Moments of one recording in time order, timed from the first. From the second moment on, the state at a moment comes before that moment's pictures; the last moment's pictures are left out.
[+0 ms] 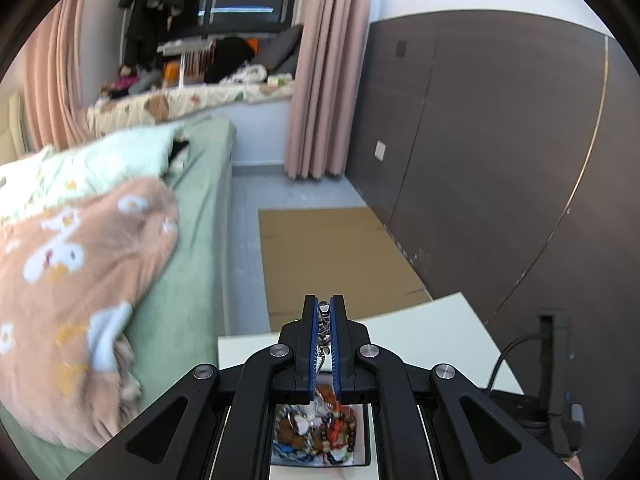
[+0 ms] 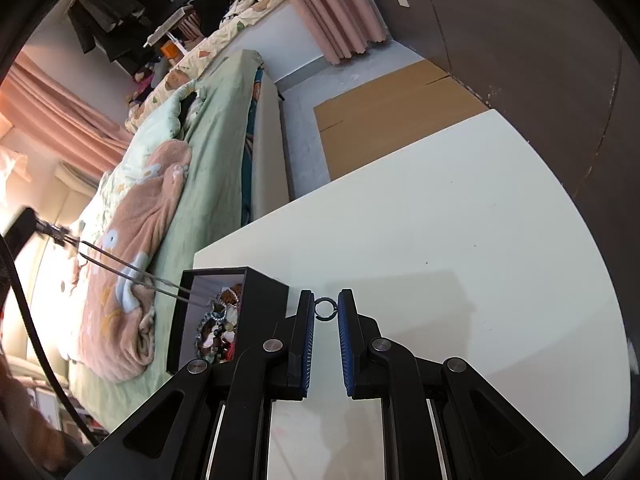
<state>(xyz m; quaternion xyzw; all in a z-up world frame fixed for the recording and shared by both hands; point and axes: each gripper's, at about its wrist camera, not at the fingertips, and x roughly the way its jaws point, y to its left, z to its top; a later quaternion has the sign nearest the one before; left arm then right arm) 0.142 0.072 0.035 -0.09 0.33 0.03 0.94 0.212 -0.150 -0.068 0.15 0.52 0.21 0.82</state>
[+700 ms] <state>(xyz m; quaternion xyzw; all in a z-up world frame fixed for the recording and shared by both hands) 0.106 0.140 -0.025 -0.24 0.38 0.07 0.89 0.207 -0.099 -0.068 0.21 0.51 0.34 0.77</state>
